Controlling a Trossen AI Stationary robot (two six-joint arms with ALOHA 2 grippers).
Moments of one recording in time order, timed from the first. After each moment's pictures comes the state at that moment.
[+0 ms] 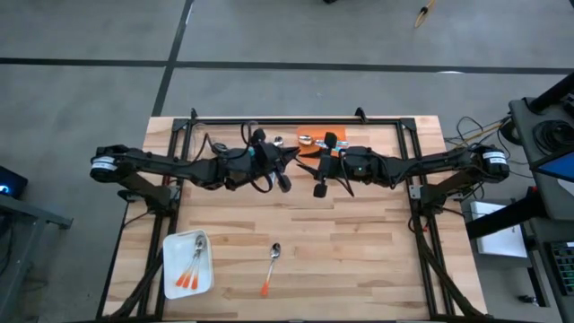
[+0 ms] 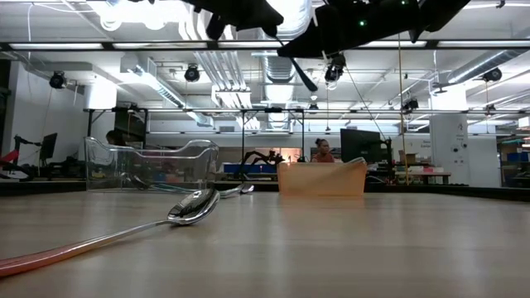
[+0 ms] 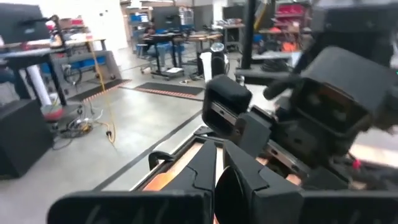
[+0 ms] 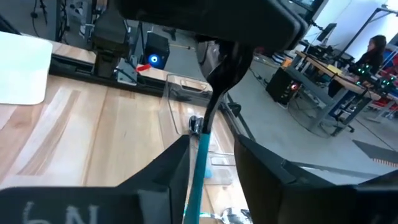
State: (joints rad) left arm -0.01 1.46 1.02 0.40 -0.51 0.02; right arm -0.09 1.39 0.83 0.41 0.19 -0.36
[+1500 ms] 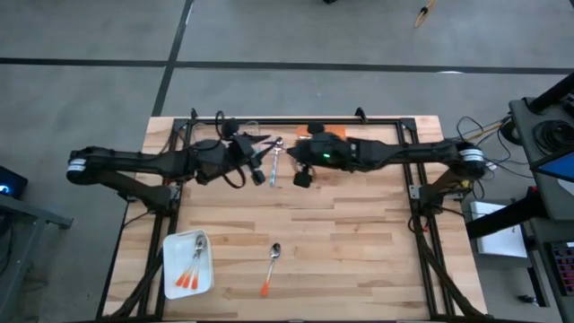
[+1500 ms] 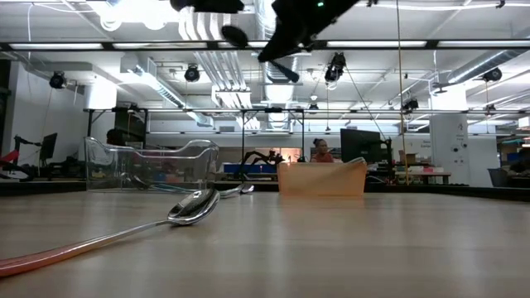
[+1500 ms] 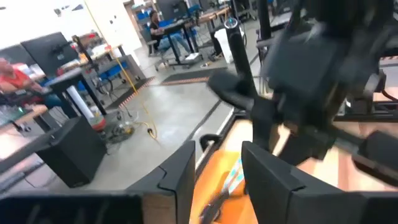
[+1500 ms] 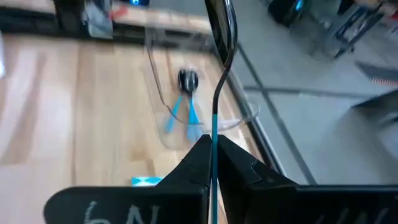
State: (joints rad) left arm -0.01 1.19 1.01 0.03 -0.58 0.22; right arm -0.11 1.61 1.36 -0.24 0.29 -0.20
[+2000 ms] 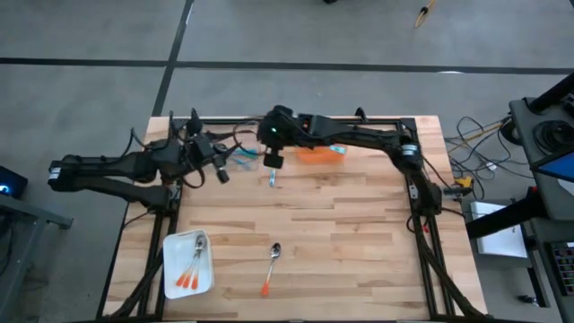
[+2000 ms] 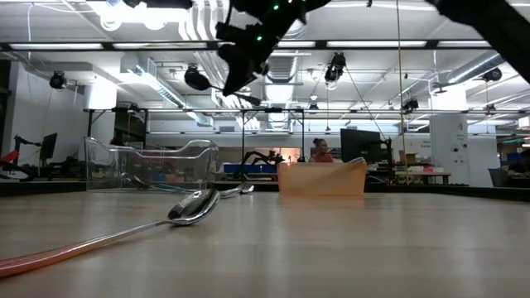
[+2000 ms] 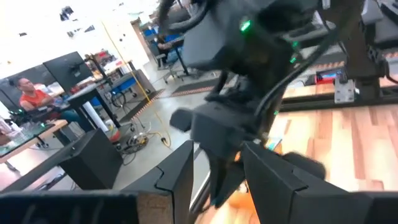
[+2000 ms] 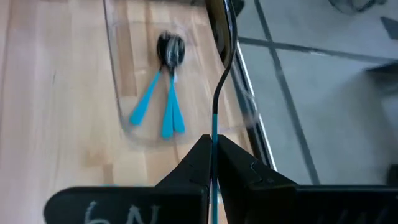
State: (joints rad) left arm -0.01 0.80 0.81 -0.08 -0.58 0.33; right arm -0.25 2.14 2.10 -0.70 0.21 -0.28
